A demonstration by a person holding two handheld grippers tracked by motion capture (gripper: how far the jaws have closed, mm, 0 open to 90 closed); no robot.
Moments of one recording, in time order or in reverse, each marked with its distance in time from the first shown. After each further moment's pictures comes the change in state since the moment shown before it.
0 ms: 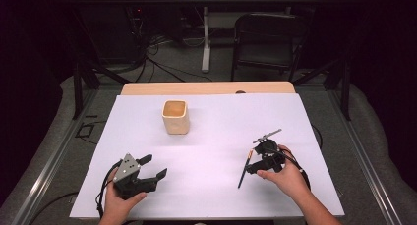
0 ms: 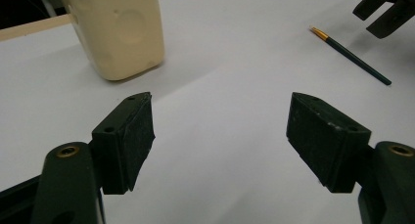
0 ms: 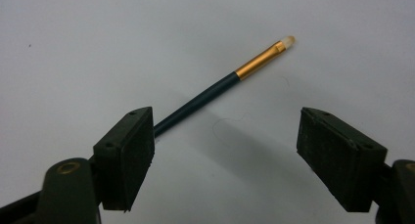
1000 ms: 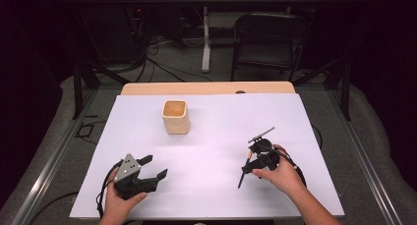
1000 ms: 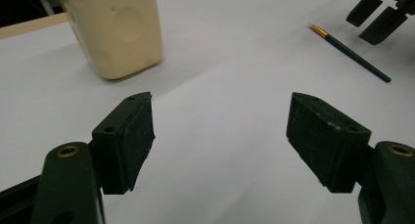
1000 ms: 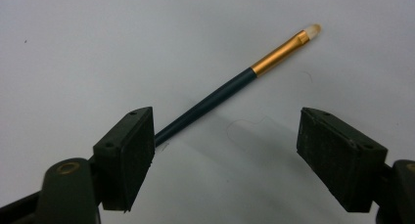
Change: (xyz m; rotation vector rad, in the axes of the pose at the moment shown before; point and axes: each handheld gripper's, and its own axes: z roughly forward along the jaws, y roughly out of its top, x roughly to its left) left arm 0.000 0.000 0.001 0.010 -0.003 0.007; right arm 0.004 0.010 0.012 0.105 0.015 0.024
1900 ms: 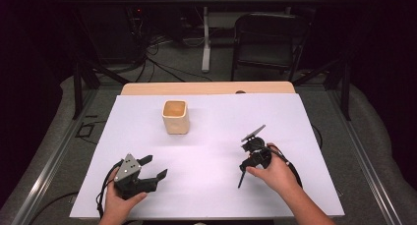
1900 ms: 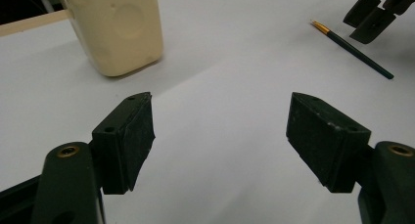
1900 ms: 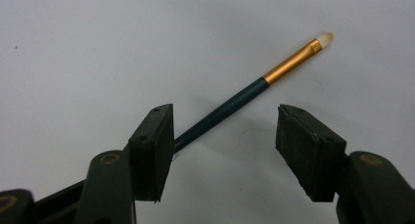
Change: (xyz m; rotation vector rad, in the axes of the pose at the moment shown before) left arm 0.001 0.000 0.001 0.010 0.003 0.000; right arm 0.016 0.014 0.006 0.040 -0.060 0.004
